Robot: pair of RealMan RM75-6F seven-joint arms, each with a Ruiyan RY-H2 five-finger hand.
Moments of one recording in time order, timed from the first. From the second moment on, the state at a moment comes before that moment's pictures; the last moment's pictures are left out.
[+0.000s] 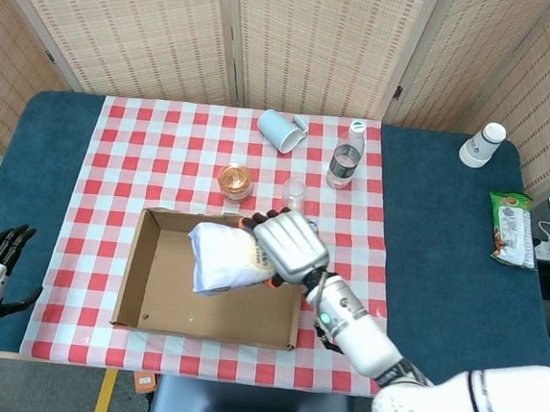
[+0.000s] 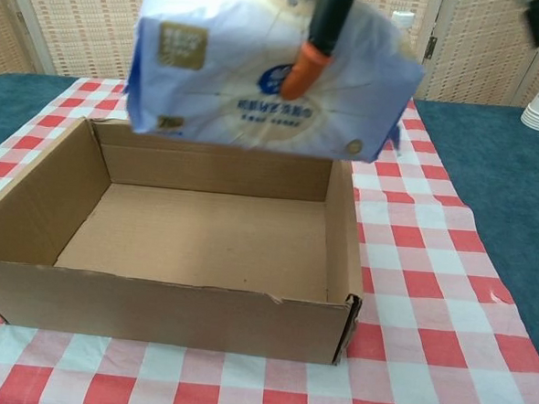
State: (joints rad) left arm -0.16 -1.11 -0.05 -1.56 1.46 1.40 -0.09; right arm 1.20 -1.21 0.31 -2.18 -0.48 1.12 -0.79
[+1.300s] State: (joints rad) left arm -0.16 -1.11 -0.06 -1.54 1.45 1.39 -0.13; right arm 1.36 -1.54 0.31 -1.87 -0.37 1.11 -0.77
